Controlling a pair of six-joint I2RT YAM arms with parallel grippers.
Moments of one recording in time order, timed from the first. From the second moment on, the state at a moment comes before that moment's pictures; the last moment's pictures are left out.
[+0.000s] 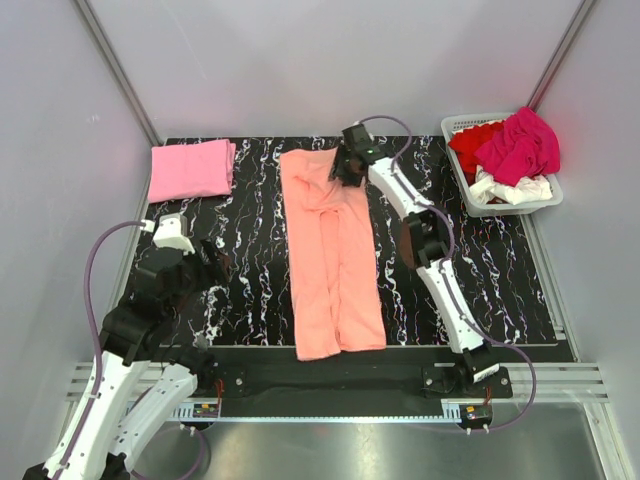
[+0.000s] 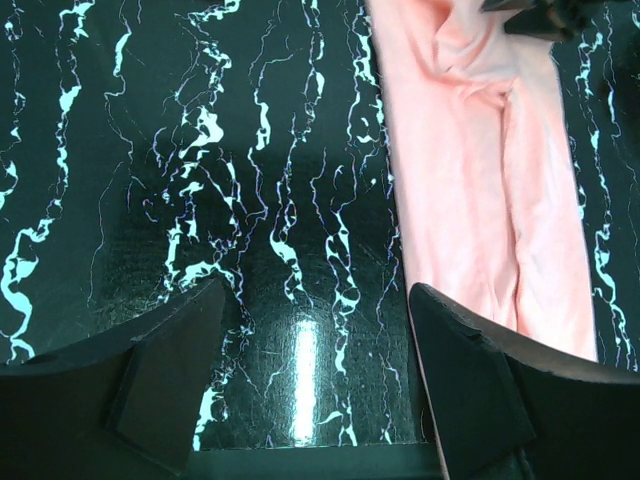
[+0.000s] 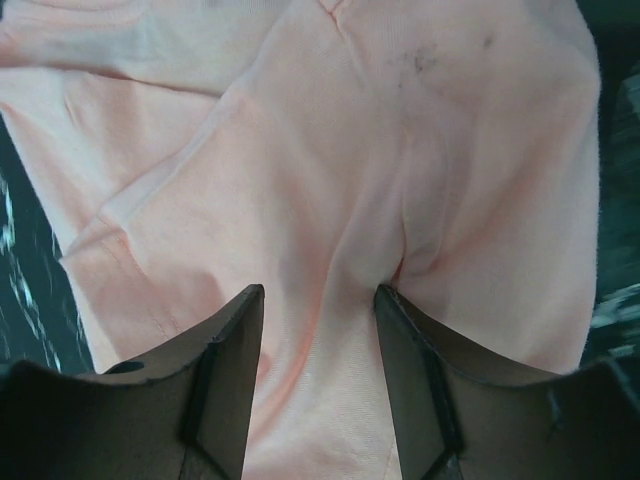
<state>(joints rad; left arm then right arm) -0.37 0.52 0.84 -0.81 -0.24 -0.42 0.45 2.78 2.68 -0.76 -0.03 0.61</state>
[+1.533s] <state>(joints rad) -0.71 0.97 0.56 -0.43 0.02 -0.74 0.53 1.27 0.70 -0.63 -0.06 0.84</state>
